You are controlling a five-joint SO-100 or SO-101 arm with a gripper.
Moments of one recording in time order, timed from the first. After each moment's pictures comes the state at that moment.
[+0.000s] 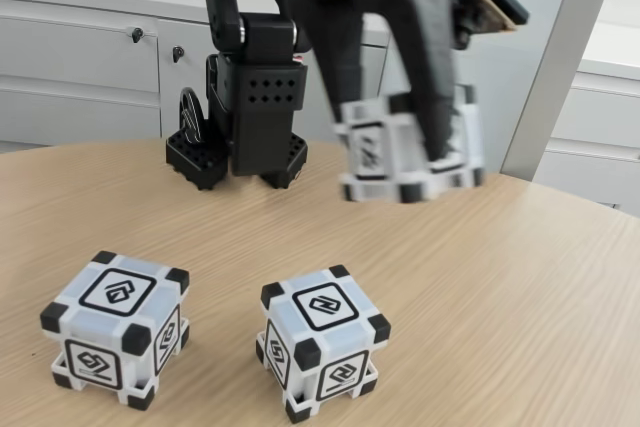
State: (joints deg) arm 1.0 134.6 113.0 83.1 -13.4
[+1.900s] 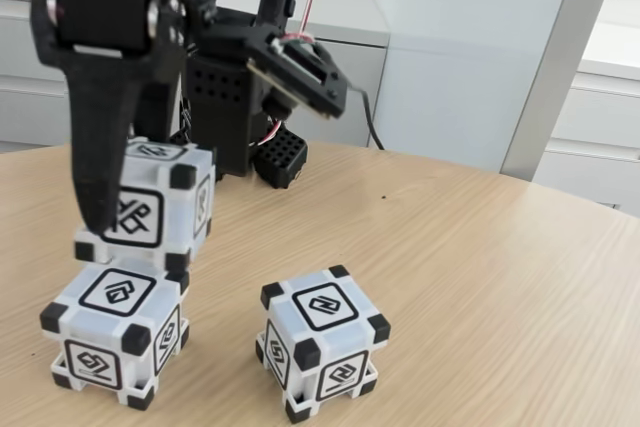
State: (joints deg) arm 36.1 119.6 110.1 84.2 -11.5
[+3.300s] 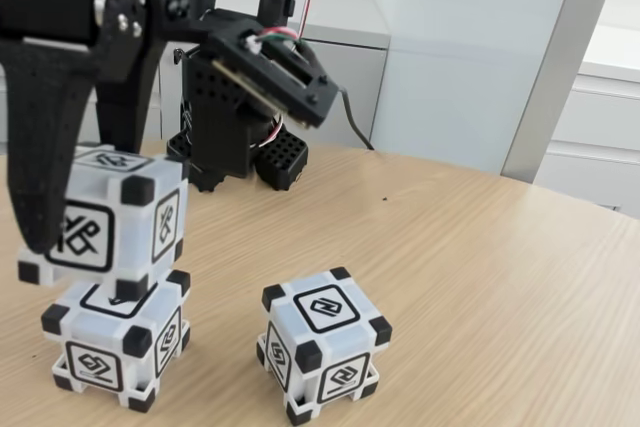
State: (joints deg) arm 36.3 108.4 100.1 84.2 -8.8
